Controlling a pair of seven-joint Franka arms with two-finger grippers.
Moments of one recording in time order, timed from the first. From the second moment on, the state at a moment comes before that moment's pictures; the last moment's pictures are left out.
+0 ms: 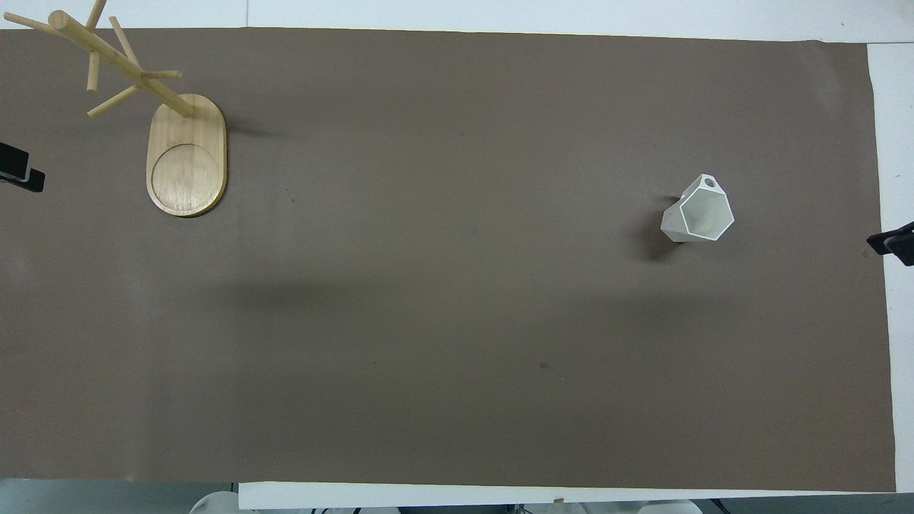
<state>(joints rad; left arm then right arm) -0.02 0.08 0.01 -1.44 -0.04 1.44 0.10 -0.03 -0.04 -0.16 -1.61 0.04 1.51 -0.93</state>
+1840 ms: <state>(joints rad) -0.02 0.08 0.01 -1.44 -0.04 1.44 0.10 -0.47 0.78 -0.08 -1.58 1.00 1.29 -2.51</state>
